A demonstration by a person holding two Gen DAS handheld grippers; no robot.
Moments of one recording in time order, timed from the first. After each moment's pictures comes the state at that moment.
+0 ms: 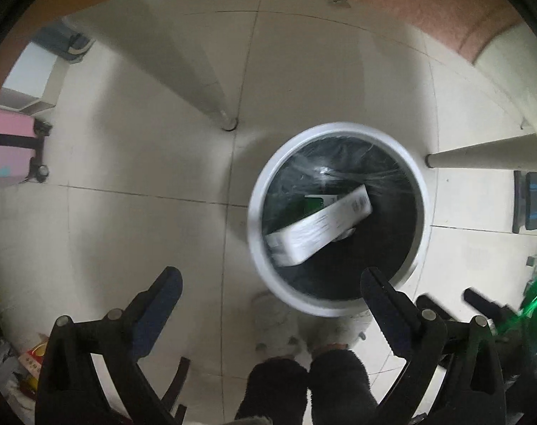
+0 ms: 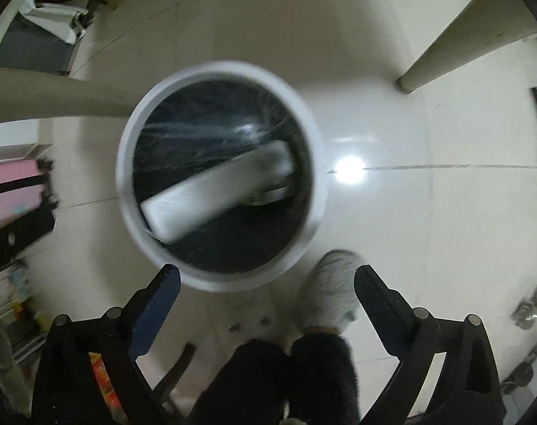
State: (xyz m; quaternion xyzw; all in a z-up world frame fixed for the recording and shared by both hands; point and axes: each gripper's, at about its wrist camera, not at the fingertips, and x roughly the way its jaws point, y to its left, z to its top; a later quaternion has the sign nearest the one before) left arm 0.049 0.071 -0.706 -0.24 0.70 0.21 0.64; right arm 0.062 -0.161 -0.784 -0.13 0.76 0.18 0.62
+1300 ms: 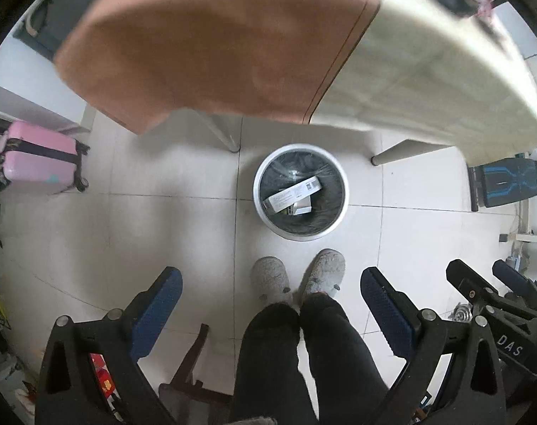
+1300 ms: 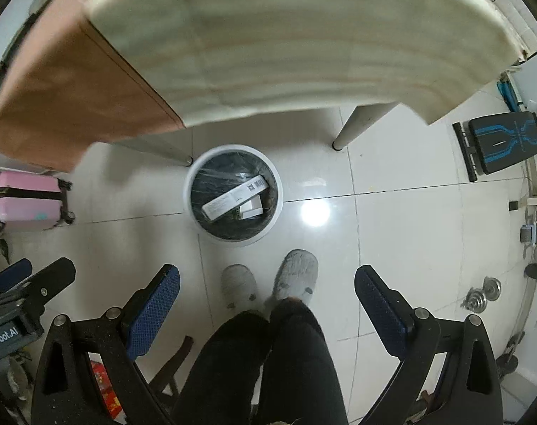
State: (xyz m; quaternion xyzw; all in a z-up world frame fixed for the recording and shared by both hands) left arm -0.013 0.027 -0.419 -0.23 0.66 0.19 0.69; right arm 0.034 -0.174 -0.426 -0.14 0.69 0.16 0.69
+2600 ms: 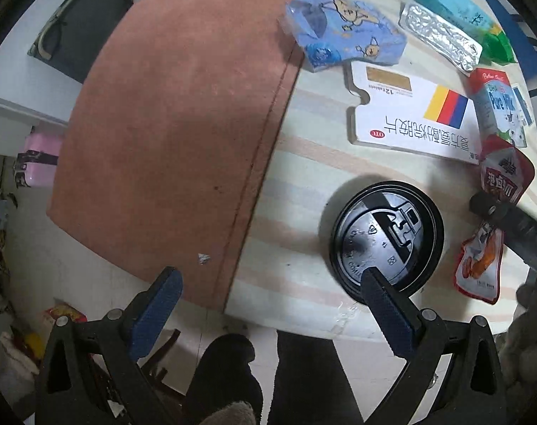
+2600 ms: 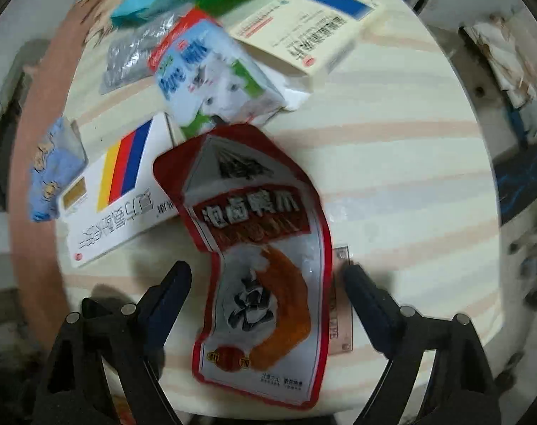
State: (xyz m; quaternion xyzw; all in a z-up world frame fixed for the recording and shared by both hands) left arm 0.246 0.077 -0.372 -0.28 0.65 0.29 0.64; right arm 0.385 -0.072 -0.390 -0.15 0.68 0.15 0.71
